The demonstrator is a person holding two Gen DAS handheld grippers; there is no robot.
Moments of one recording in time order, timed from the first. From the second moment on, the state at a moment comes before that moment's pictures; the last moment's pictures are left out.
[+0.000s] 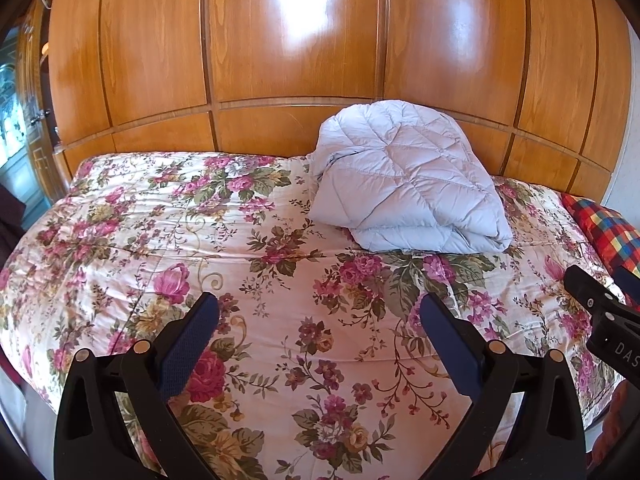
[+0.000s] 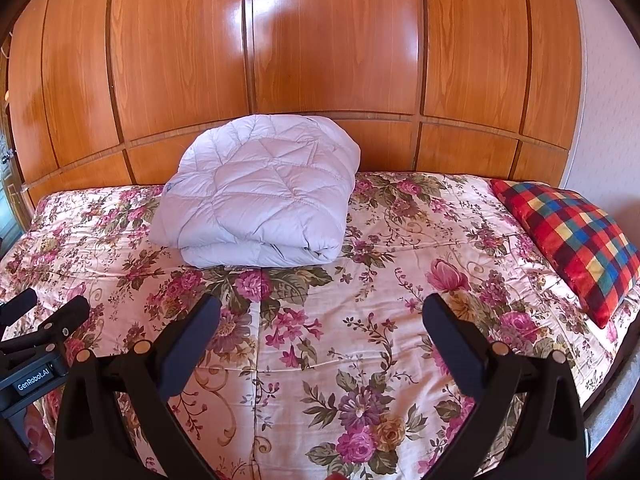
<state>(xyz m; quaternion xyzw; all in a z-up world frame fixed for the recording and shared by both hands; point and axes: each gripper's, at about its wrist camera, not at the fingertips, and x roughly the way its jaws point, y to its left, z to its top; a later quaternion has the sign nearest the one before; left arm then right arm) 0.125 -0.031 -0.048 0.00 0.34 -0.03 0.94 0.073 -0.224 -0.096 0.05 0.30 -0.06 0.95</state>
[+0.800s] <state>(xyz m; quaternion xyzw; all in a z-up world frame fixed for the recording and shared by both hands) 0.137 -0.030 -0.063 -0.01 0.38 -0.03 0.93 0.077 -0.224 -0.106 0.06 0.32 -0.06 0.94</state>
